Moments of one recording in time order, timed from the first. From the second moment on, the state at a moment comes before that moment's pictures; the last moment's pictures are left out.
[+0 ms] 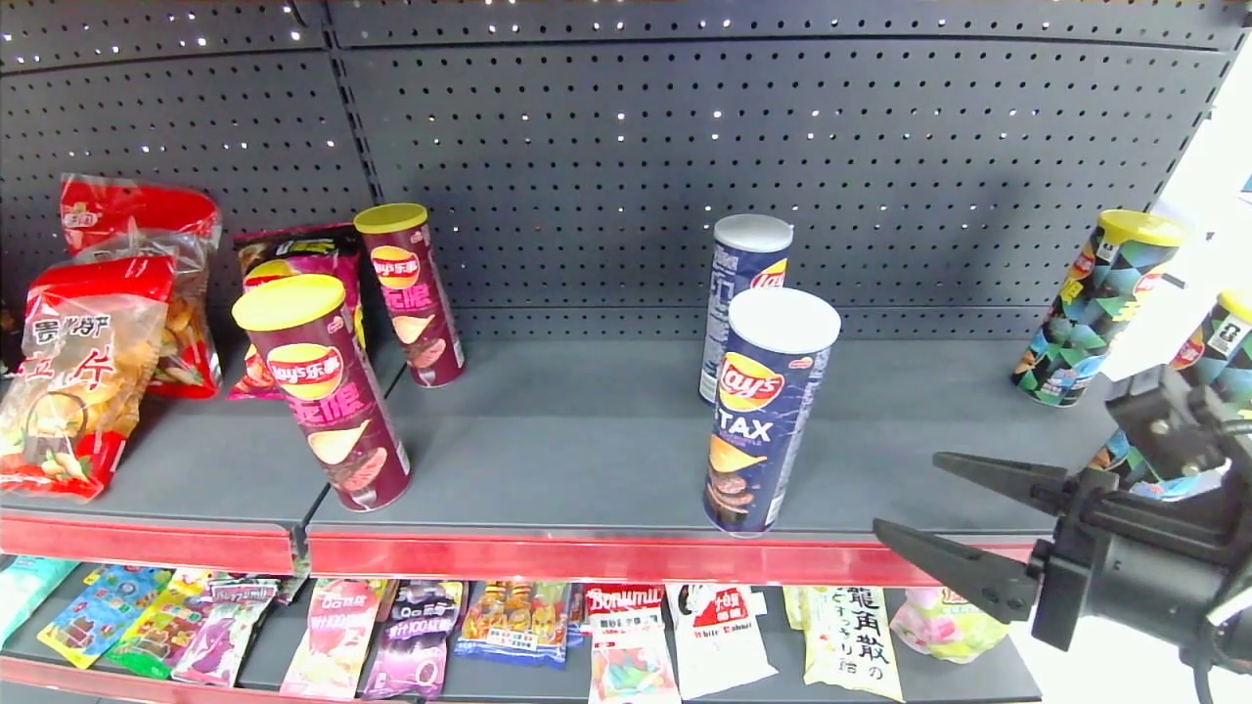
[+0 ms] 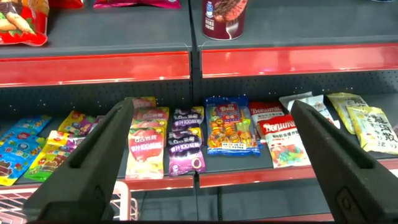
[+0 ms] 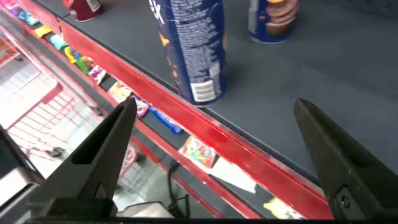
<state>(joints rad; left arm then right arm) -0.15 0.10 0.00 0.00 0.05 -0.01 0.45 1.27 -0.33 -0.68 0.25 0.02</state>
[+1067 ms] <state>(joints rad) -0.15 0.10 0.00 0.00 0.05 -0.01 0.56 1.54 -0.40 -0.86 0.17 -0.03</state>
